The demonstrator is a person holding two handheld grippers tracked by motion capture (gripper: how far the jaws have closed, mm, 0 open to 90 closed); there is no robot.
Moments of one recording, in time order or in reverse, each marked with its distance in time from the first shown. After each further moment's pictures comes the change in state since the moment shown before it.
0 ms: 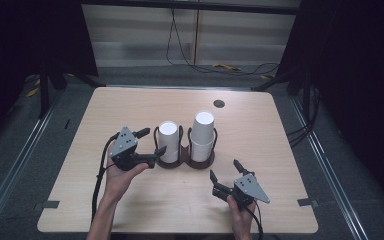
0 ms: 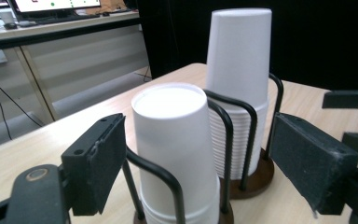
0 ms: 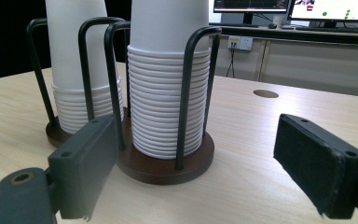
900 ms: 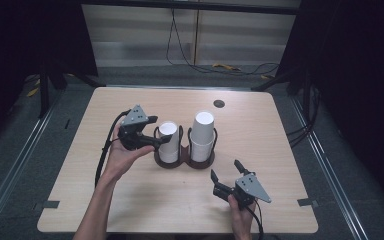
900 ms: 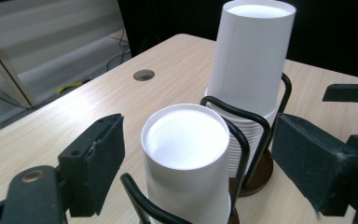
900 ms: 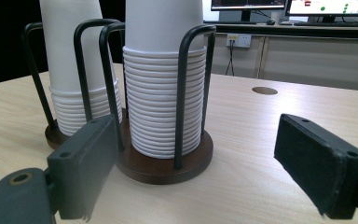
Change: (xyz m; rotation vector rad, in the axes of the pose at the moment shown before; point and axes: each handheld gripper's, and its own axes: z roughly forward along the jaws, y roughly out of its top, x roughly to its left) left arm 0.030 0.040 0.035 0.204 -0.105 -0.009; right arm -0.001 0.000 0.000 0.003 -0.010 0.031
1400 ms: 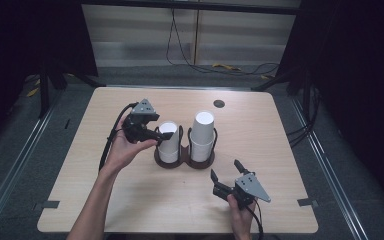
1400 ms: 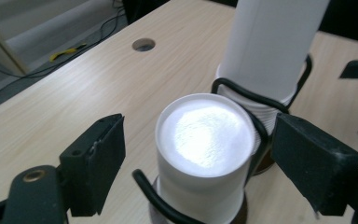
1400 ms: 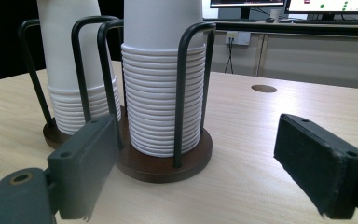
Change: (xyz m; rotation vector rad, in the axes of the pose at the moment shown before) left arm 0.008 0.016 0.014 0.167 -0.004 0.033; right arm 0.000 0.000 0.001 0.013 0.000 -0.006
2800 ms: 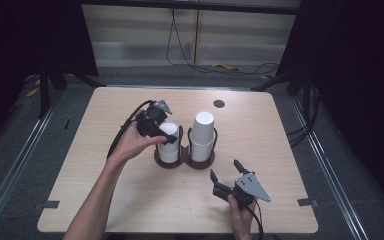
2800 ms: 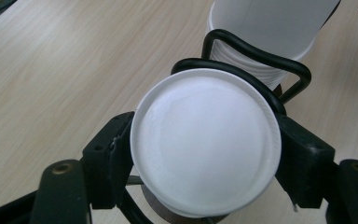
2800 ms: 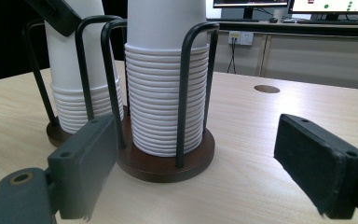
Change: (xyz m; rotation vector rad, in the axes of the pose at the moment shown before) left arm 0.007 0.018 0.037 0.293 -0.113 0.046; right arm 0.000 0.000 0.000 -0.003 0.006 -0.006
